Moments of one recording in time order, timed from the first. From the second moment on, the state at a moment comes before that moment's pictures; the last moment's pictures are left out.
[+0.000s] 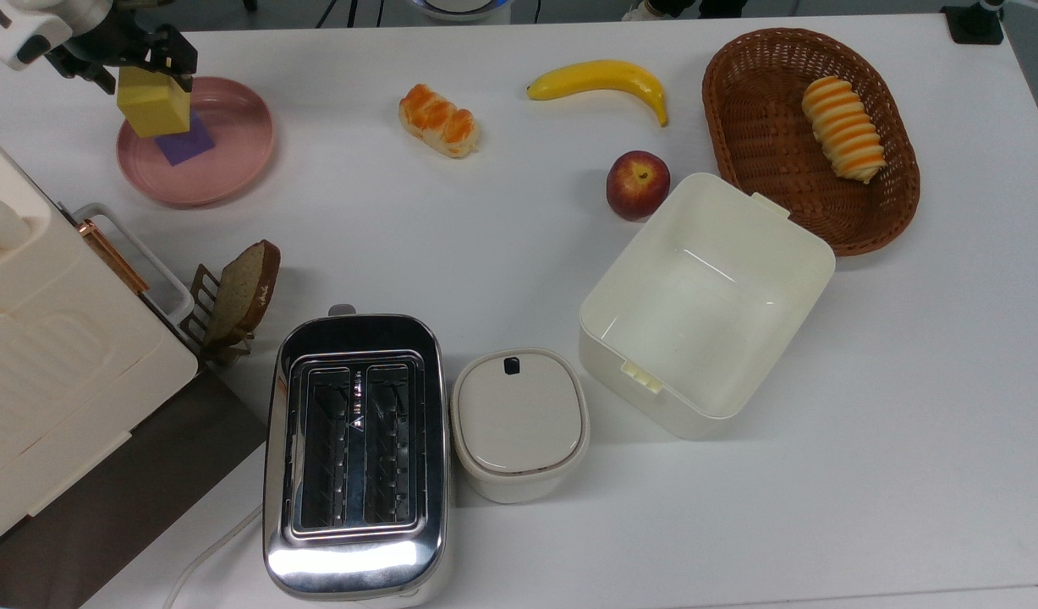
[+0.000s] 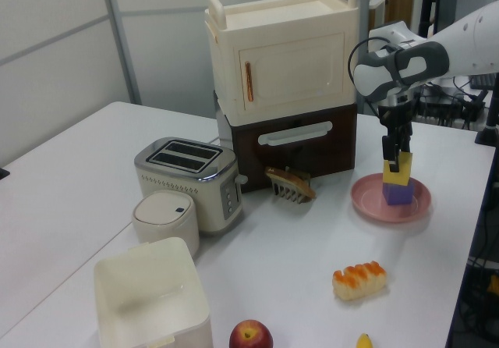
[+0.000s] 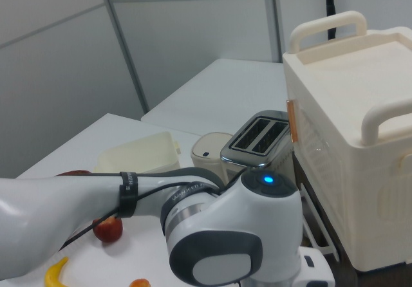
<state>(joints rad) -0.05 0.22 -0.60 -1.87 0.01 1.89 -0.68</state>
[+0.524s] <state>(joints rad) 0.02 0.14 -0.47 -1.71 0.02 1.82 -0.32</state>
